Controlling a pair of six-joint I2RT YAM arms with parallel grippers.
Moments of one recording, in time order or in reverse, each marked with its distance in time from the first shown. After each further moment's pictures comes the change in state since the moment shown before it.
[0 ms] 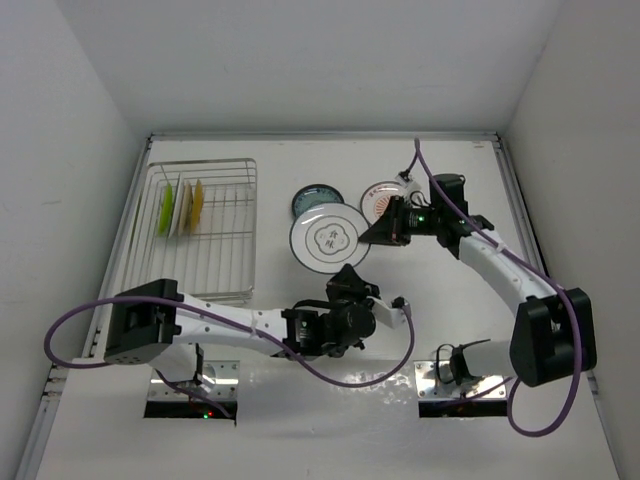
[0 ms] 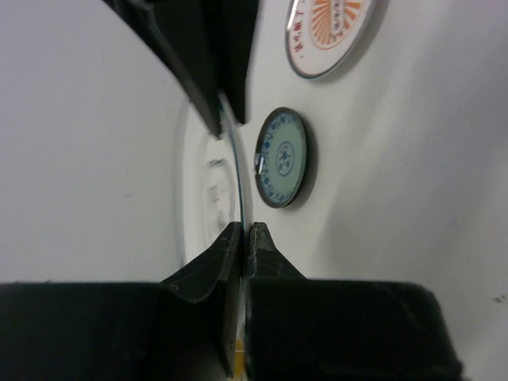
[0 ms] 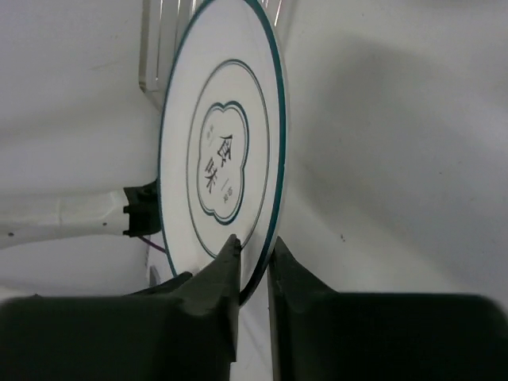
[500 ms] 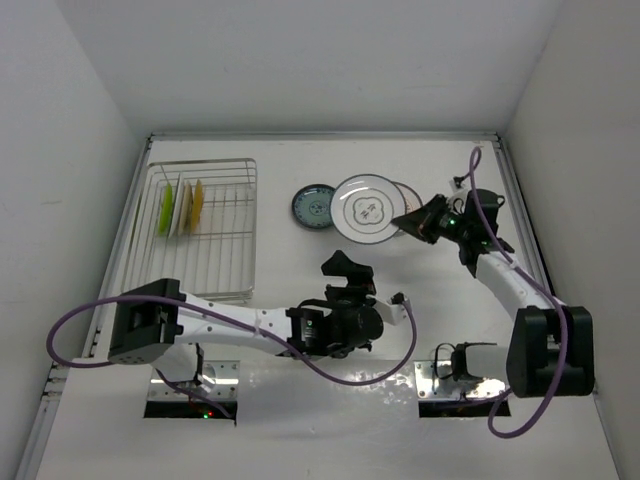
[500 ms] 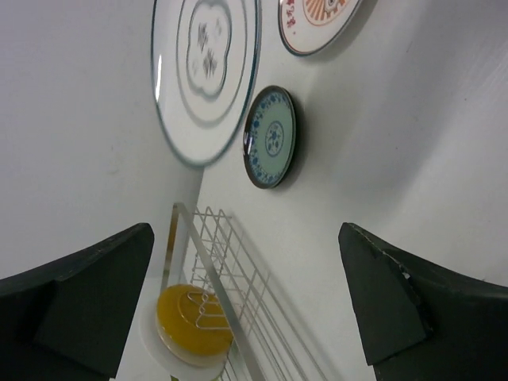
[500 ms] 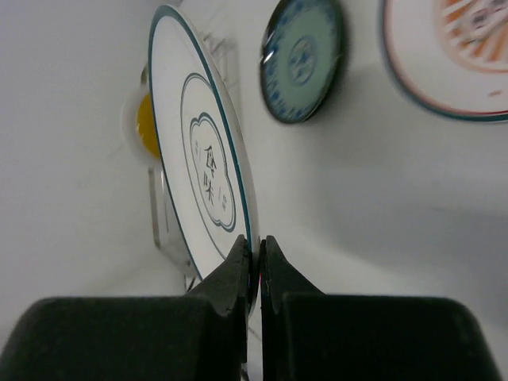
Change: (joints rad) left arm -0.014 0.020 0.031 -0.122 -0.028 -0.130; right arm -0.192 -0.095 -0.233 0.370 0.142 0.328
